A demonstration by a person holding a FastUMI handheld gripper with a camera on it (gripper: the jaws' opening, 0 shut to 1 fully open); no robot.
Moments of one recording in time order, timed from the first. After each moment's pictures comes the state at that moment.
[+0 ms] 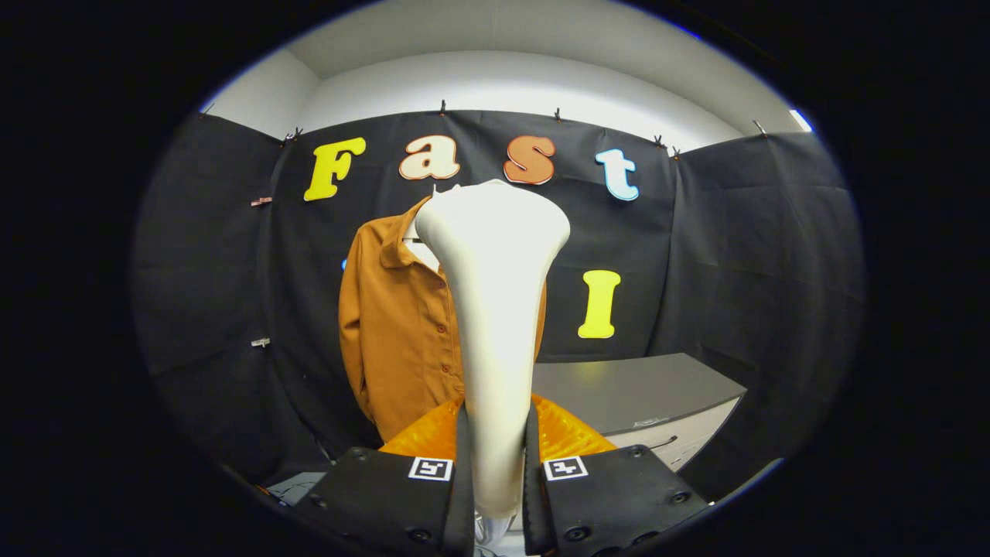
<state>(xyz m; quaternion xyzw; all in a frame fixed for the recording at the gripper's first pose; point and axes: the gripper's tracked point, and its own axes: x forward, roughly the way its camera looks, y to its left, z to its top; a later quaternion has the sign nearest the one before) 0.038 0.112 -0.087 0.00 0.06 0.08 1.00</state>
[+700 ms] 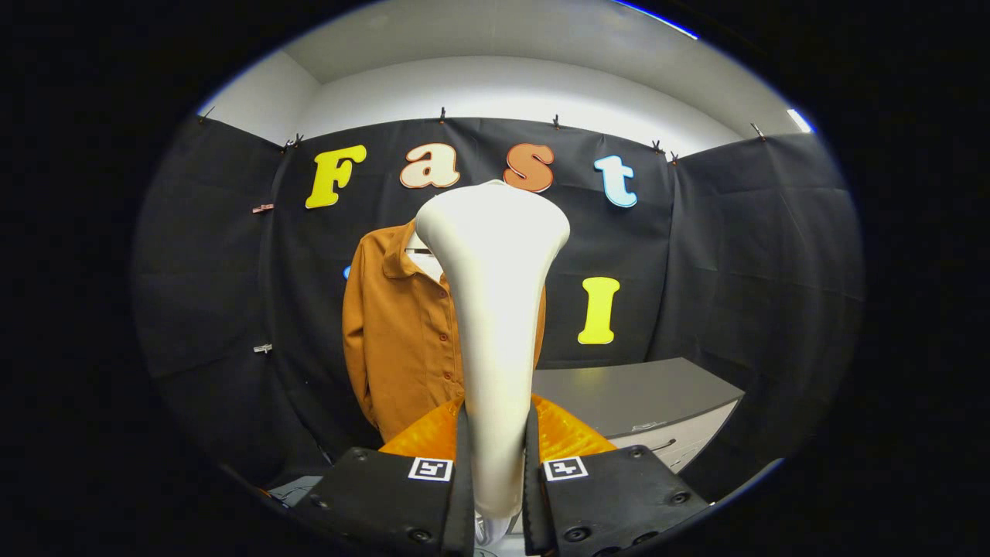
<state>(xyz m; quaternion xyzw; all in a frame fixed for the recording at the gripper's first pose) 0.030 0.113 -0.079 0.00 0.05 0.08 1.00</state>
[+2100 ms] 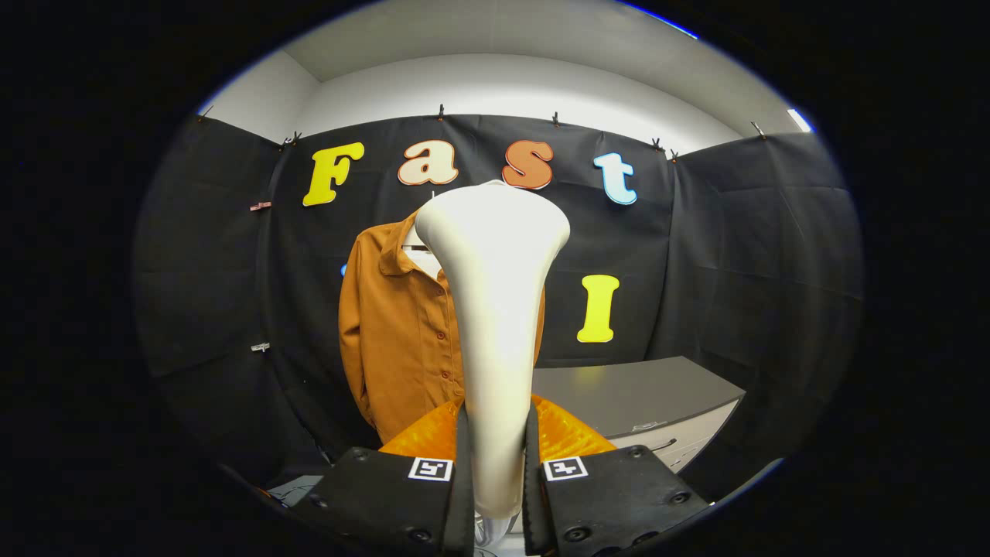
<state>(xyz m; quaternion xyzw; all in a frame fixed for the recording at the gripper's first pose) 0.036 0.106 -0.084 0.00 0.05 0.07 1.00</state>
